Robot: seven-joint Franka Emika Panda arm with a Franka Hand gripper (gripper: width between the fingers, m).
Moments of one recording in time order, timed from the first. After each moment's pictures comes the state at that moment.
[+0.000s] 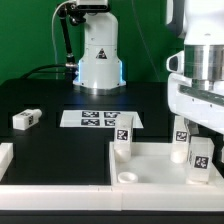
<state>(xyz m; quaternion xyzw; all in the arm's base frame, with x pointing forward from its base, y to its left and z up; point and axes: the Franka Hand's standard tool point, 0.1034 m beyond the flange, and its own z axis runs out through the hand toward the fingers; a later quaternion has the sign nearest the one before) 0.675 0.116 0.077 -0.82 0.57 -0.03 0.05</state>
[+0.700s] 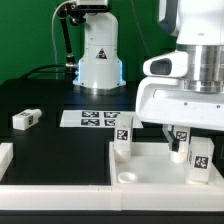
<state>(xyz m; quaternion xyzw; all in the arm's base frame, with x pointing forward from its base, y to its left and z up) 0.682 0.100 0.077 -0.97 0.24 -0.04 0.03</state>
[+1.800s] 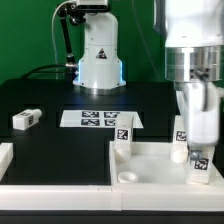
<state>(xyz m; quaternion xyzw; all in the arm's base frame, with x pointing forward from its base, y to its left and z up) 0.671 0.093 0.073 -0.57 0.82 0.00 0.09</state>
